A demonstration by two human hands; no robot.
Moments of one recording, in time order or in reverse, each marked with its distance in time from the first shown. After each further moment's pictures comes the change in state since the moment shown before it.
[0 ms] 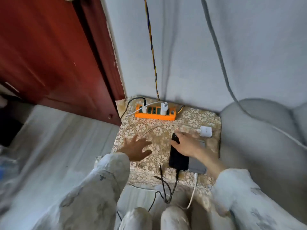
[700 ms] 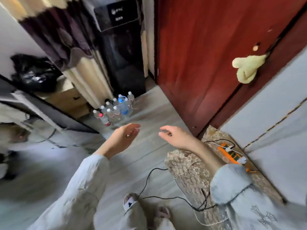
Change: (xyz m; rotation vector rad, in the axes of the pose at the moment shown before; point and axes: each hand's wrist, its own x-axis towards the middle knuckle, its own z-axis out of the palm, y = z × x) left_hand -0.498 -0.045 -0.118 -0.774 0.907 -0.669; right_hand -0.251 -0.382 -0.108 -0.108 -0.358 -0.807
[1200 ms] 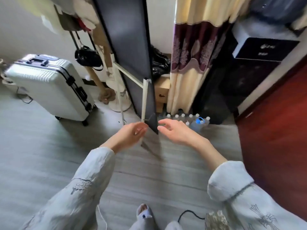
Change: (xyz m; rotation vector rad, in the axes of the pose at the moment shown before) left_hand -0.108 -0.226 -0.206 -0.114 0.345 -0.442; right_hand 0.149 -0.316 0.180 -0.359 -0.345 -0.528
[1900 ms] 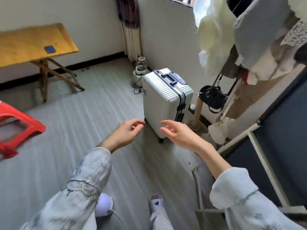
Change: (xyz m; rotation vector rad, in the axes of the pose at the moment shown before) left_hand -0.042 -0.316 -0.298 -0.291 0.698 -0.508; right_hand 0.313 -0.384 0.135 -0.164 -0.429 -0.645
